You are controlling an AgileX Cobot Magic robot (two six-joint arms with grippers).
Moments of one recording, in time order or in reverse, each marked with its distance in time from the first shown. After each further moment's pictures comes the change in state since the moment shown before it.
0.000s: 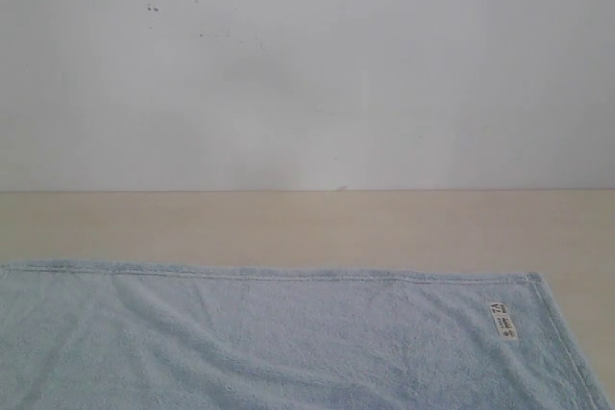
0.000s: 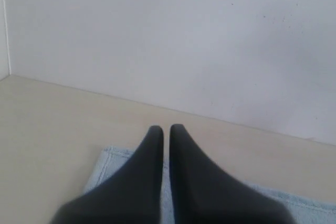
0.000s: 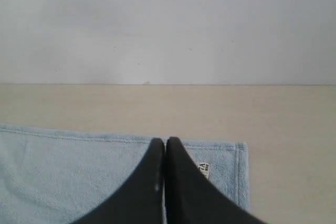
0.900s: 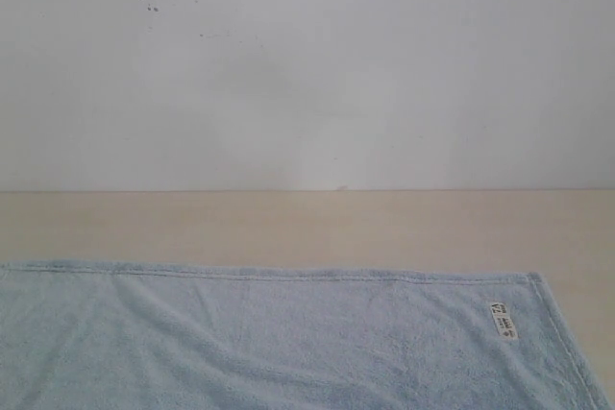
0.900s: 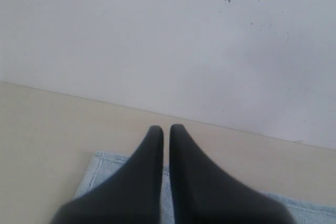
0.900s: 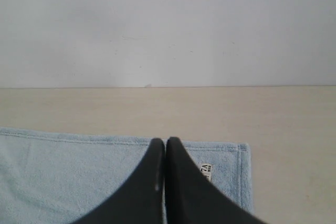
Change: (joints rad) left arm -0.025 -0.023 0.003 0.000 0.002 0.000; right arm 0.000 -0.011 0.002 0.000 0.002 0.014
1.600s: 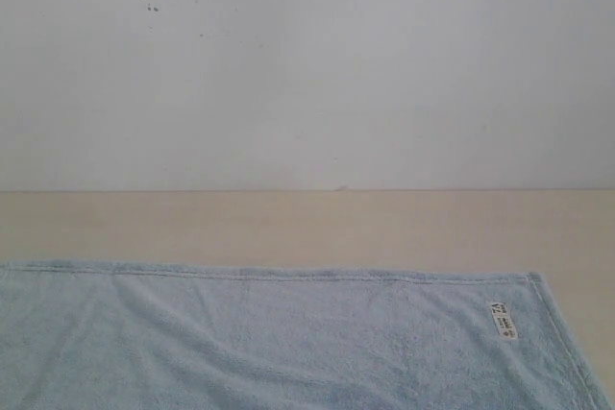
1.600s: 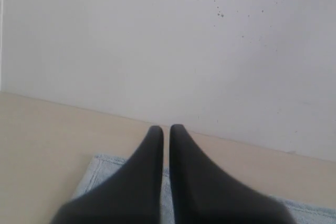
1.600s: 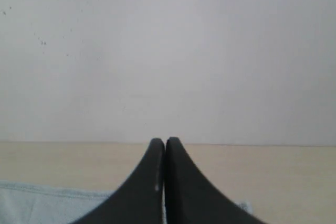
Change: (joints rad) left arm 0.000 -0.373 0.236 0.000 0.002 0.000; right arm 0.000 -0.235 0.032 0.000 -0.039 0.000
